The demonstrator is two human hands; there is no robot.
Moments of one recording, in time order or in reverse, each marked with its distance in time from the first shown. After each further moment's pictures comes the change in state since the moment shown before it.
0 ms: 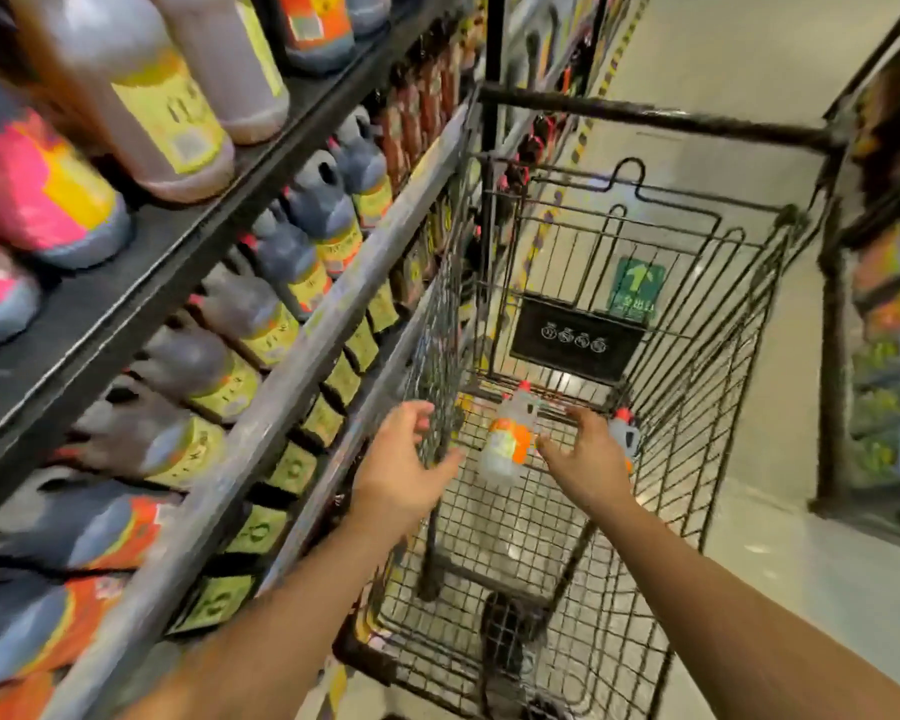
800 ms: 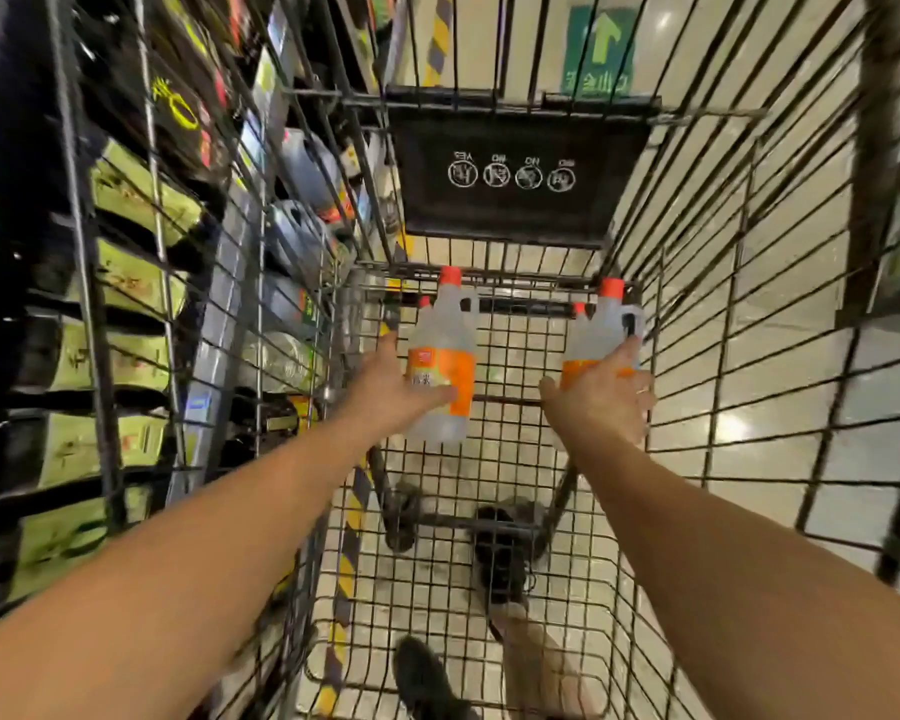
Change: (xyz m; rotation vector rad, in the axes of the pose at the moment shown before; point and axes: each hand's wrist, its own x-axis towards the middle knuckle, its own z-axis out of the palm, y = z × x) left_hand 0.198 -0.137 0.260 0.296 -0.568 -0.352; right_hand 0.157 0.194 0.118 -0.205 0.116 0.759
